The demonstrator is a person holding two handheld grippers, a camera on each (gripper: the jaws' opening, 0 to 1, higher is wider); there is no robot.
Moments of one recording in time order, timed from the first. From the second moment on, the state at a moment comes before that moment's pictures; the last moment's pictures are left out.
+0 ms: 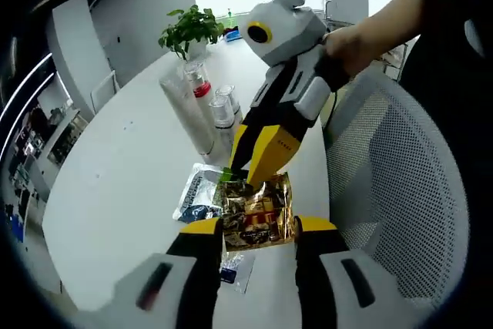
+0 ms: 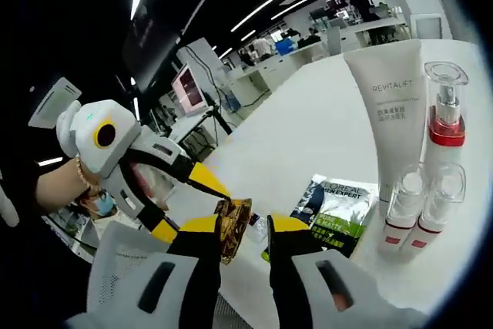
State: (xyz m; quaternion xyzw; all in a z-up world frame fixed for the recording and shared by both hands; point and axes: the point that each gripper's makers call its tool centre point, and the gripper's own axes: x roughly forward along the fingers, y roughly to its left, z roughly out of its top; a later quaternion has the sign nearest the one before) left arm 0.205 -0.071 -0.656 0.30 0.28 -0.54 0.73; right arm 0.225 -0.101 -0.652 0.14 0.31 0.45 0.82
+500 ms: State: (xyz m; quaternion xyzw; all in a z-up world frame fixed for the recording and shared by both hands) left arm 0.196 -0.083 -0.647 0.31 0.27 -0.56 0.72; right arm 0.223 -0.095 -0.656 0.22 0.34 0.46 0.79
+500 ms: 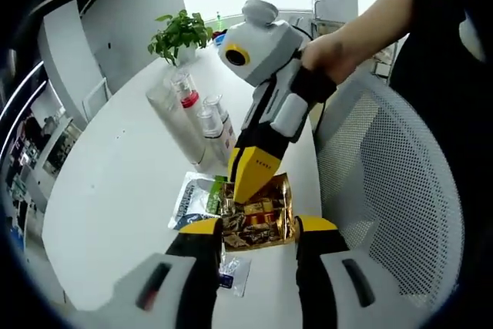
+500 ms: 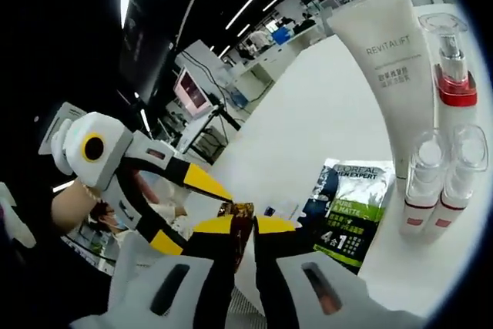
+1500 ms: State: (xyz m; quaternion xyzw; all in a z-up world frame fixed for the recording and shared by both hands) left arm 0.227 -0.067 -0.624 -0.08 0.29 -0.42 0.86; right arm 0.246 -0.118 -0.624 0.35 0.27 0.40 0.80
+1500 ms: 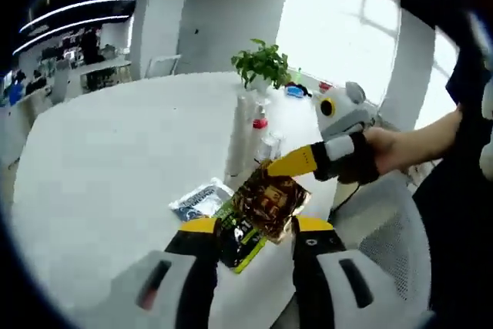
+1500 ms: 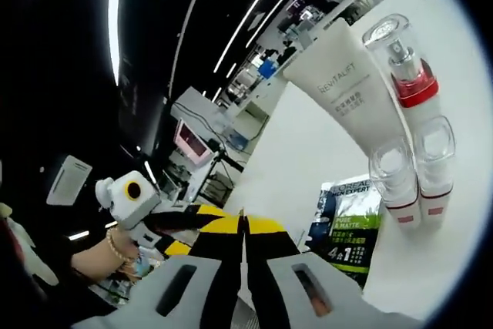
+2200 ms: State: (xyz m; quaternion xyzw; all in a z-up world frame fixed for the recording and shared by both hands) left arm 0.226 -0.073 -0.596 -0.46 0.21 -0.34 0.79; right arm 0.254 -0.113 -0.588 0.50 0.19 0.35 0.77
